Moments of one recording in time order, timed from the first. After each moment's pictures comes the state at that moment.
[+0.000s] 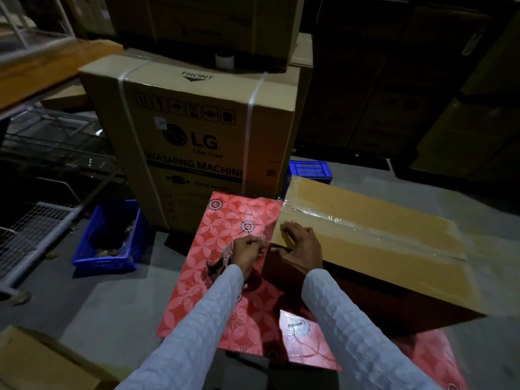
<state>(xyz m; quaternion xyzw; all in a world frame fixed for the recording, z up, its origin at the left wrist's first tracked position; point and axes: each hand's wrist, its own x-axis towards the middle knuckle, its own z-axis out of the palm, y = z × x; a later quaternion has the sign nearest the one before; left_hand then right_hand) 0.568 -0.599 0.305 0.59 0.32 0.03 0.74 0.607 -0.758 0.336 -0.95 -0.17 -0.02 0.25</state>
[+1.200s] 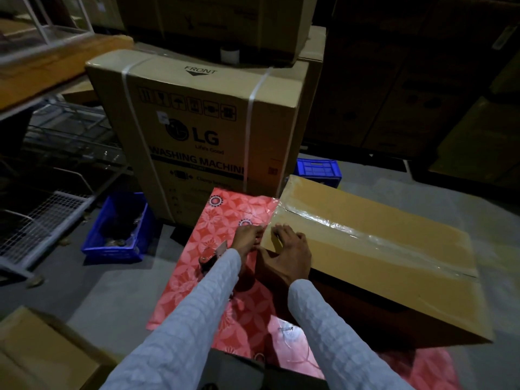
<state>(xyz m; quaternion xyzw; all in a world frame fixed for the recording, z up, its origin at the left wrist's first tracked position) 0.598 -0.616 0.350 0.59 0.34 -0.03 0.74 0.591 -0.753 0.343 -0.93 -0.19 -0.11 0.28</state>
